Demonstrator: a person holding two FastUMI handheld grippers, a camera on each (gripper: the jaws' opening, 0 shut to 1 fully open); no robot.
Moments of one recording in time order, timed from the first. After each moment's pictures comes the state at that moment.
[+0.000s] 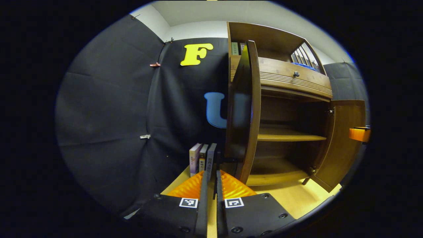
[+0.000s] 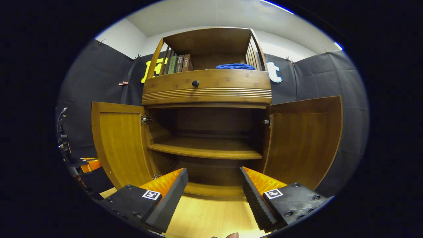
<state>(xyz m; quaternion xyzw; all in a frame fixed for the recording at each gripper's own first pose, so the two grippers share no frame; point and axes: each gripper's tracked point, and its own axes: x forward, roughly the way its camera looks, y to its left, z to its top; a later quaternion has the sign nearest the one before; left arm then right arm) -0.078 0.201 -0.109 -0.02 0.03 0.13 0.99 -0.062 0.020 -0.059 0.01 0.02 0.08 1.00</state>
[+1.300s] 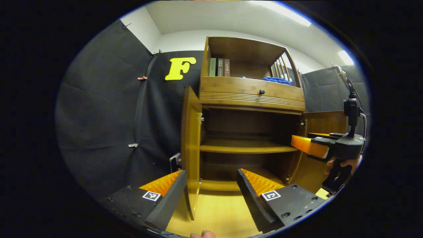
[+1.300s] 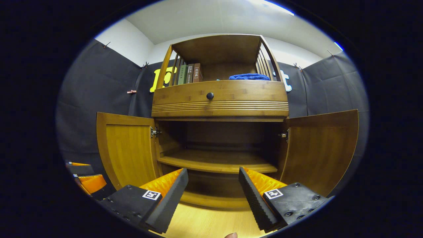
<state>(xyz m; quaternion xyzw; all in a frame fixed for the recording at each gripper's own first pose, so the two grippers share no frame) -0.113 0.073 -0.053 -0.01 -0.02 0.05 1.00 -0.042 0.059 -0.028 0.02 -0.03 0.11 0.99</state>
